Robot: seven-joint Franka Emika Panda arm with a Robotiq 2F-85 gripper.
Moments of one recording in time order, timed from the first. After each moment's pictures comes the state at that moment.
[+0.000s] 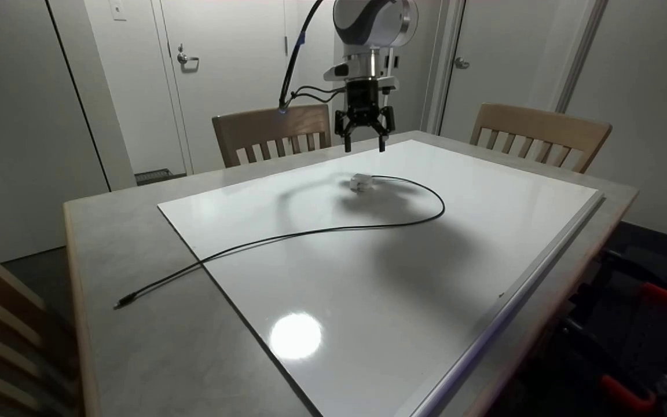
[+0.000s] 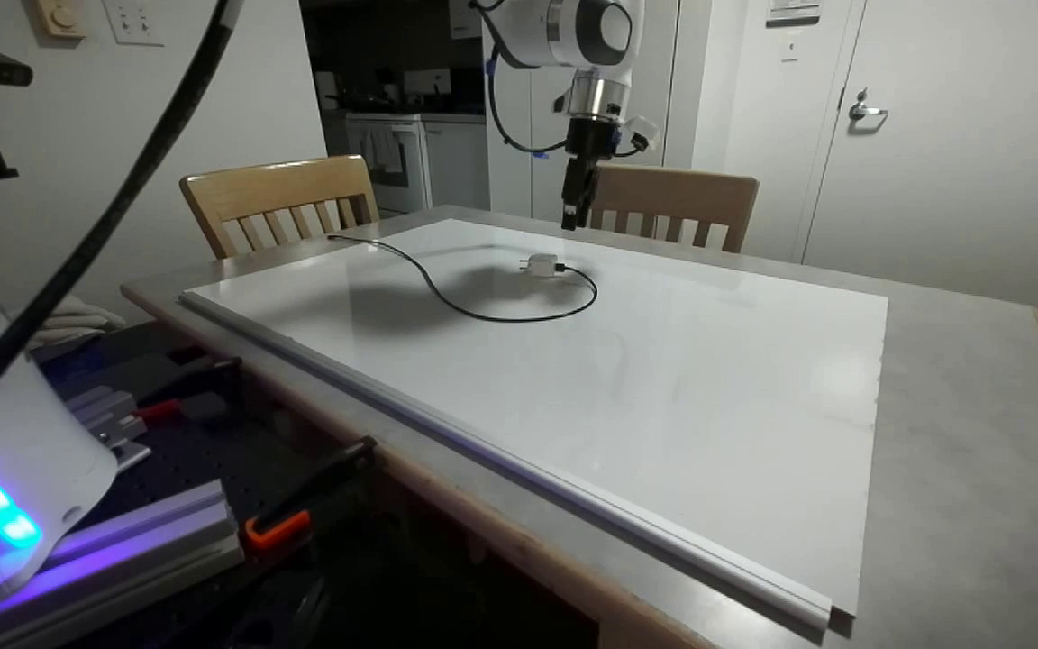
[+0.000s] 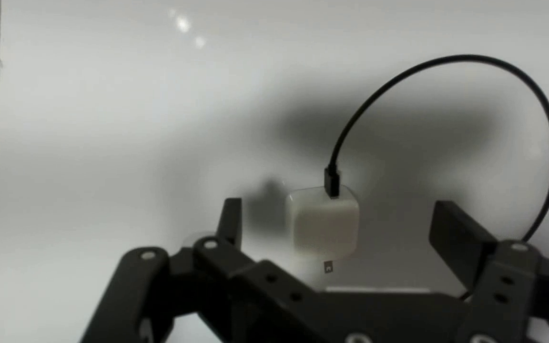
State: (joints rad) arm -0.11 0.92 0.10 -1.20 -0.05 1.91 -1.97
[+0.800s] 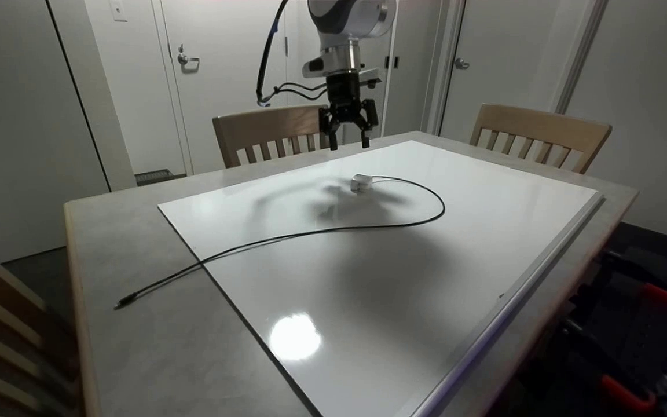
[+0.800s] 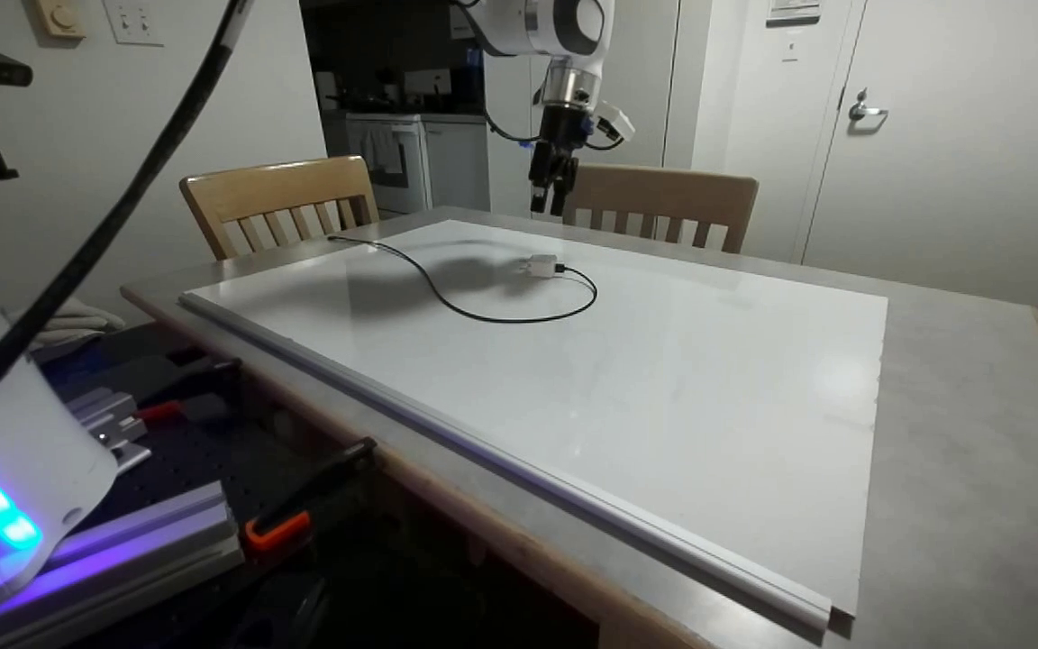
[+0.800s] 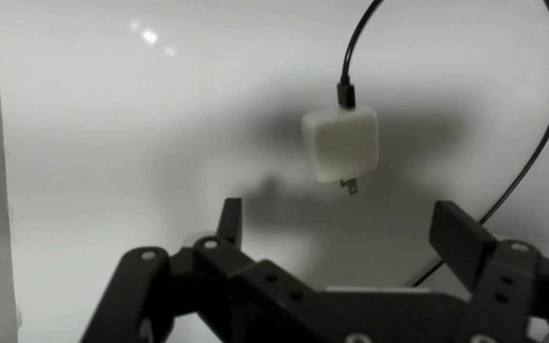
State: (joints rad) arm -0.03 0.99 0.10 -1.02 -0.05 1.74 -1.77
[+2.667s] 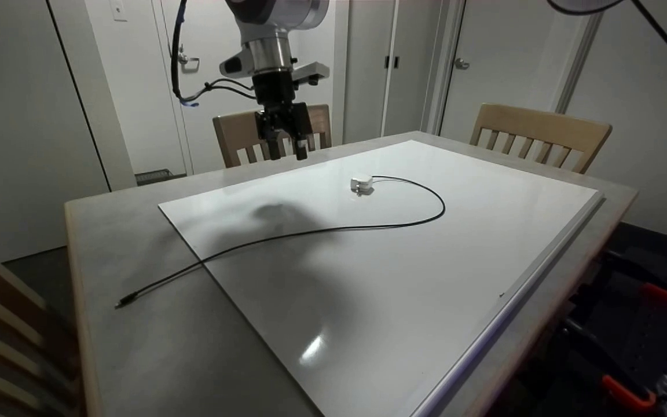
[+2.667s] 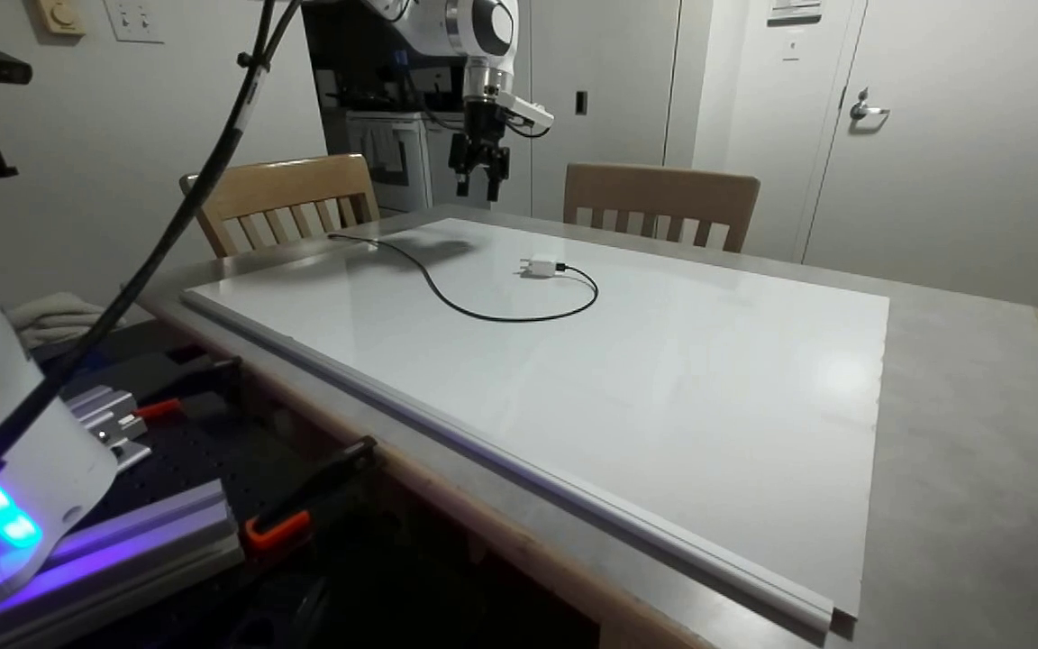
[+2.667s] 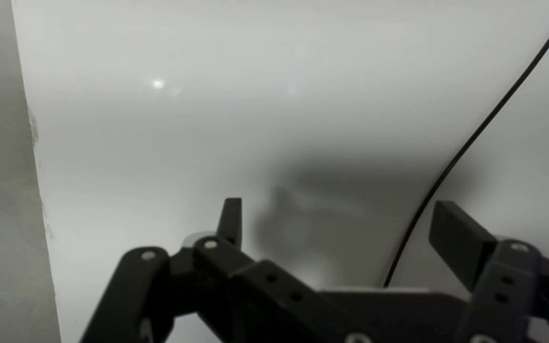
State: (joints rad) arm 0.22 1.17 0.11 -0.69 -0.07 1.62 -1.40
